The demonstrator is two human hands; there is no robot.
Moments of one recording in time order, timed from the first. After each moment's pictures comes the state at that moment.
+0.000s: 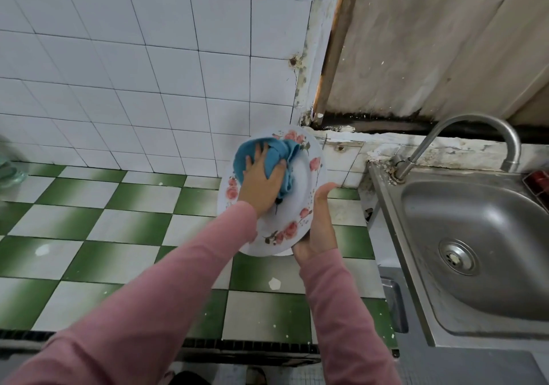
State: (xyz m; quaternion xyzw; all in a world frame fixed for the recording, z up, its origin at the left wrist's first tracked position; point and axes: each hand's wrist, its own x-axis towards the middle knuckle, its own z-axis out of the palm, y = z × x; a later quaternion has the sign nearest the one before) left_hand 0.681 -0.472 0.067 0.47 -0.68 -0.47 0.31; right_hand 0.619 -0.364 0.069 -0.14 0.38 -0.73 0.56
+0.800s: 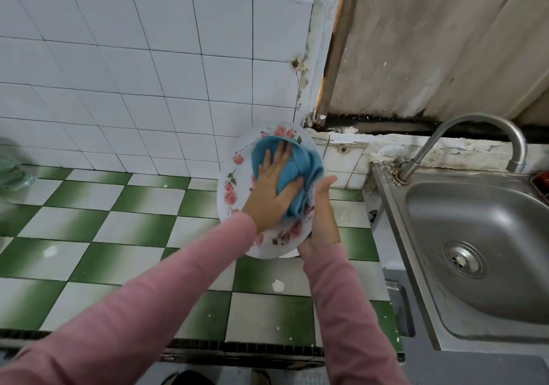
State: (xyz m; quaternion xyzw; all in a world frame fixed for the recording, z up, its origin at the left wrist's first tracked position) left_hand 0.691 -0.449 0.073 0.32 -0.78 -0.43 0.32; right_hand 0.617 -0.378 0.064 -0.15 0.48 -0.70 0.51
